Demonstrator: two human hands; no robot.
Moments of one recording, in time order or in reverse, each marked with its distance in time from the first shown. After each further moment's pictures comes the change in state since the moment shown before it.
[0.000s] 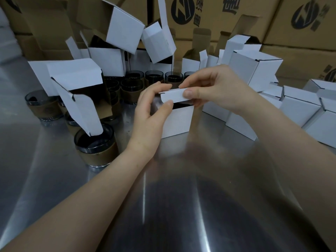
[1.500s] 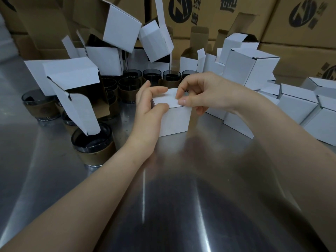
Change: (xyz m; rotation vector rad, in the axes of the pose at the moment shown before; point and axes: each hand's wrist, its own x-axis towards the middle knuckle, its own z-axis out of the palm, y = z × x) left_hand 0.009 -0.004 0.006 -0.031 0.054 -0.133; right_hand 0.005 -0.001 0.004 -0.168 -0.163 0.149
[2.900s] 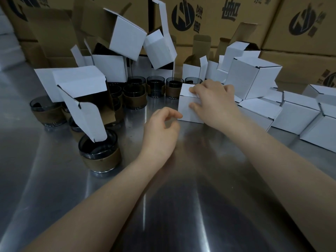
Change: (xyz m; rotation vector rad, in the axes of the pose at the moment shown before) left_hand -0.008 -0.011 0.007 0.318 -0.004 0.015; right_hand 0.011 0.017 0.029 -0.830 0.441 0.142
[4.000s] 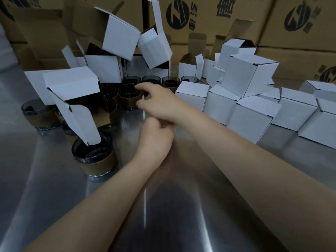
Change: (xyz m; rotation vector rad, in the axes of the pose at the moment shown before) left_hand 0.007 -0.004 0.003 0.122 0.000 -0.110; right_hand 0.030 -0.085 0.007 0.777 -0.316 -0.077
